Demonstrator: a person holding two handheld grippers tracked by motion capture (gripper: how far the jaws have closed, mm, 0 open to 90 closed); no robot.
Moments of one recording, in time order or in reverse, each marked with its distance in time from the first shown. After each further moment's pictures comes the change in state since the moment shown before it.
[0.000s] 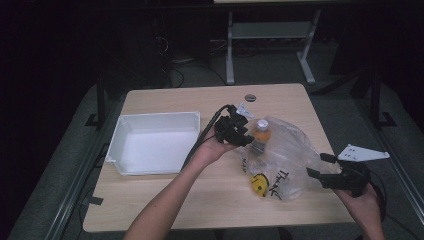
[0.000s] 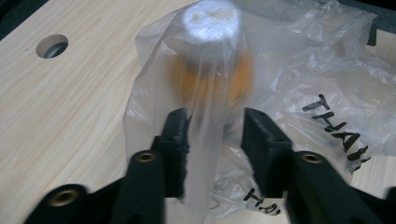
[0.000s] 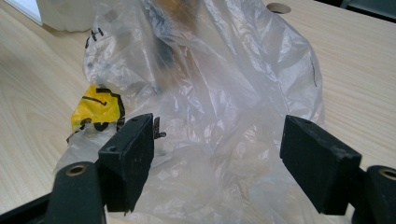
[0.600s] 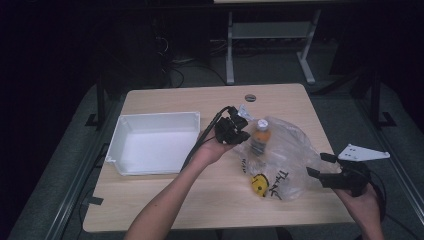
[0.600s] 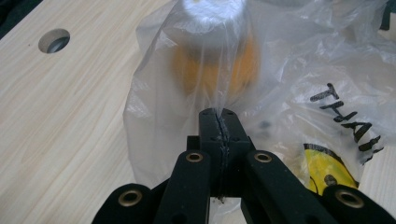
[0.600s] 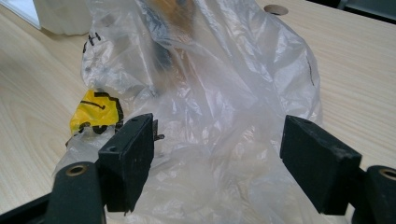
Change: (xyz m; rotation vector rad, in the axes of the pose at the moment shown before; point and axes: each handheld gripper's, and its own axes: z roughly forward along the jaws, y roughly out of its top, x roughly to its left) left arm 0.000 -0.004 0.003 0.030 0.023 0.021; right arm -0.001 0.000 0.000 -0.006 -0.006 0.006
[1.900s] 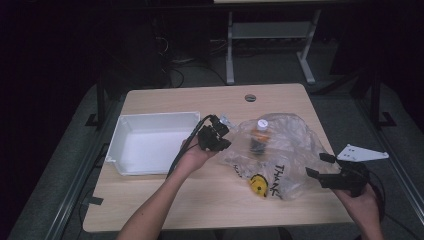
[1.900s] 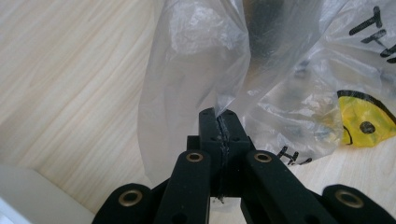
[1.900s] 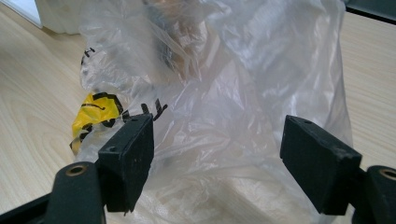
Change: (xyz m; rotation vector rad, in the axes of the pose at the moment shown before) left arm 0.019 -0.052 -0.001 0.092 0.024 -0.087; right arm 0.003 0.001 0.001 0.002 0.000 -0.006
